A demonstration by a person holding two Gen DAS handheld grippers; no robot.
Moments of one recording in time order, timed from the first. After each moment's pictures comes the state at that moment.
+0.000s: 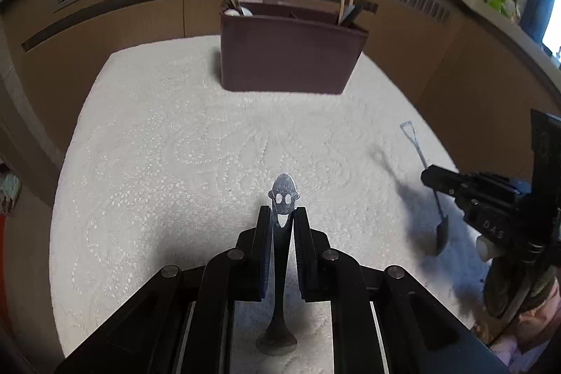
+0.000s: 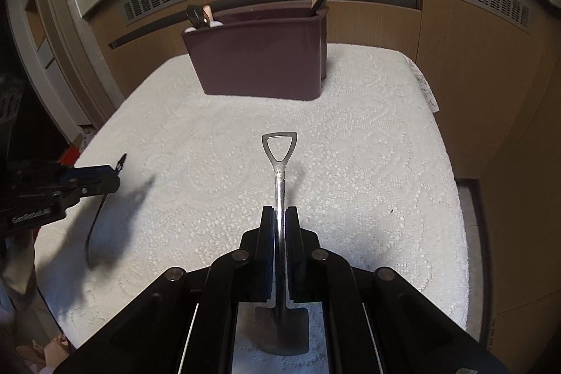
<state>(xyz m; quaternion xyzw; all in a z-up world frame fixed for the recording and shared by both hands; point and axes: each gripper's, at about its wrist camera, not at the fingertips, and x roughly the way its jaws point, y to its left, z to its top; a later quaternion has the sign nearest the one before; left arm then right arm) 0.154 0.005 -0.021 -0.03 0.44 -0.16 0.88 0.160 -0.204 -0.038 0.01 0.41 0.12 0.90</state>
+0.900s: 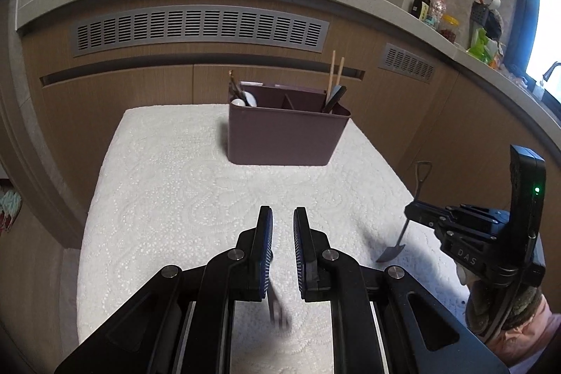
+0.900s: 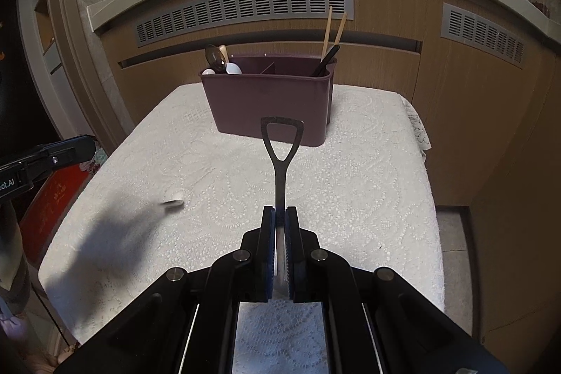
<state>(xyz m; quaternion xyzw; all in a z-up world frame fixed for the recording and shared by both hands) 0.146 0.026 0.040 -0.05 0.35 -0.16 0.92 0.150 -0.194 0.003 -0.01 0.37 0.12 0.92</state>
